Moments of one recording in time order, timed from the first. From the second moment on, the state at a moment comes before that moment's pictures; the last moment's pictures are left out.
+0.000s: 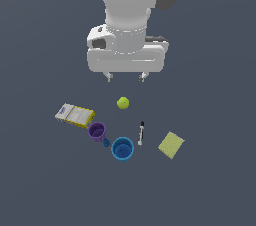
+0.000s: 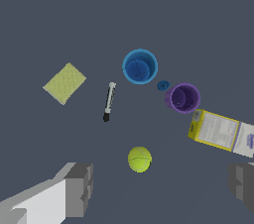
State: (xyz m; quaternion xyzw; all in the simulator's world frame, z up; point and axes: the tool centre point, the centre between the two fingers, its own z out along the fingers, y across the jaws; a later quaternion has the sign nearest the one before) arm 0.006 -0.006 0.329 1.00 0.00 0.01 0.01
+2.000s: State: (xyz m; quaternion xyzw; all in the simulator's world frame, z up) arm 0.093 -0.002 0.212 0.99 0.00 0.10 0.05
